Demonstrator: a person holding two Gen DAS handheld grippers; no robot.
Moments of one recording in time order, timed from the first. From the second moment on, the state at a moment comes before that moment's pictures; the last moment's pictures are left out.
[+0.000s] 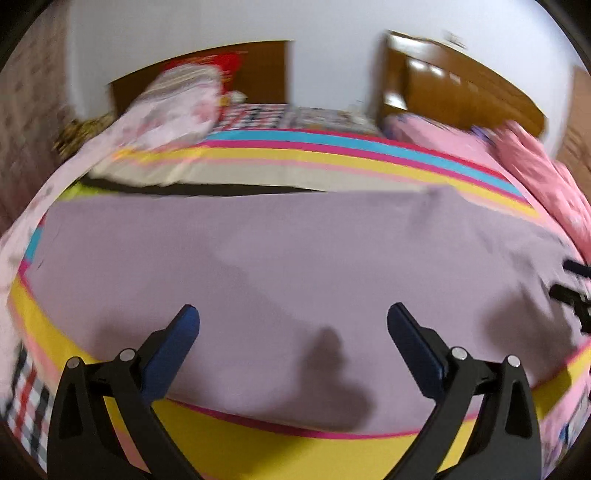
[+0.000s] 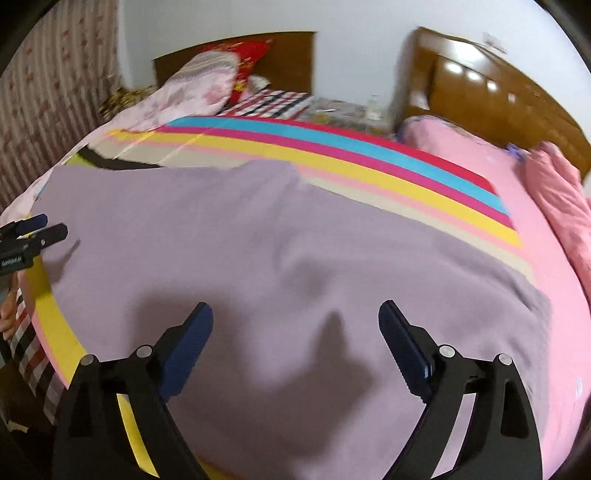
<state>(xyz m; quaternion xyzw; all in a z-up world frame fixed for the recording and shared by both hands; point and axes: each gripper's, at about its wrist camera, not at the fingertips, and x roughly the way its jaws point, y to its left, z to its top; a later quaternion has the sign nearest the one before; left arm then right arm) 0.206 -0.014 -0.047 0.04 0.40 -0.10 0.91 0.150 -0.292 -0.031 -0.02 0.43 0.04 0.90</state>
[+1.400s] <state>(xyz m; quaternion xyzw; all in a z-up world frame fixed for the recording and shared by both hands) 0.194 -0.086 -0.077 0.06 0.43 -0.17 0.88 0.125 -0.287 -0.021 0.03 0.38 -0.03 0.92</state>
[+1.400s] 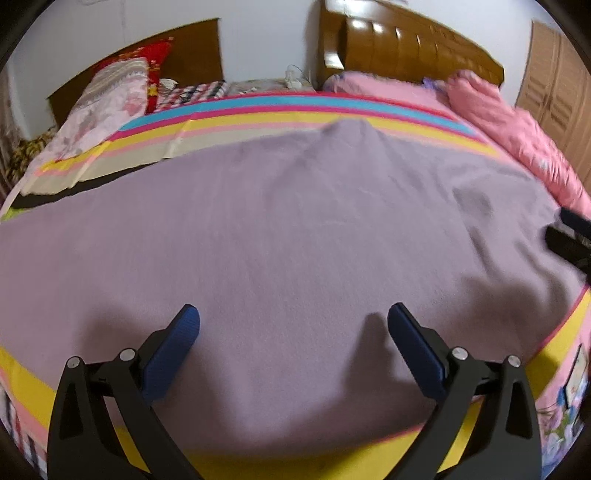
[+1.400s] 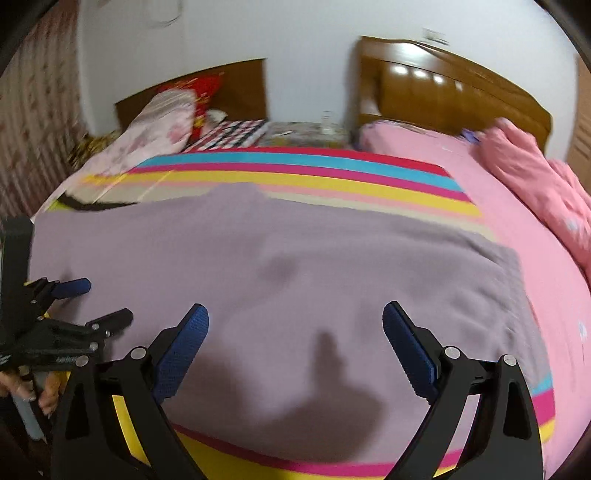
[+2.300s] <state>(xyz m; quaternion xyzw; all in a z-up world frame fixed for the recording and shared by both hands) 0.210 0.301 -0.070 -0.24 0.36 0.13 0.89 0.254 0.037 -0.042 -0.08 0.43 0.25 0.86</state>
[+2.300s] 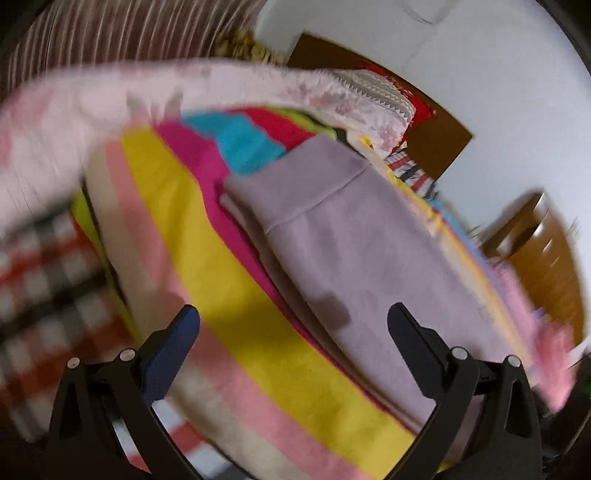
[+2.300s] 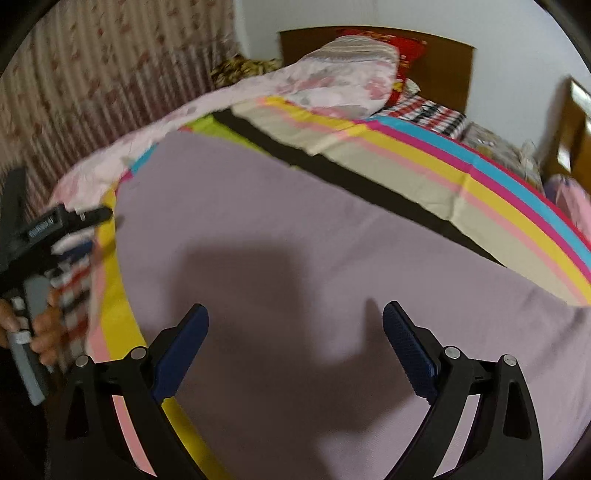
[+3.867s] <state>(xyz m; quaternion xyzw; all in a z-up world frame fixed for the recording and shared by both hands) 0.213 0.361 -0.097 -0.44 0.32 0.04 0.84 0.206 -0.089 -0.064 -0.07 0.46 0.19 0.87</state>
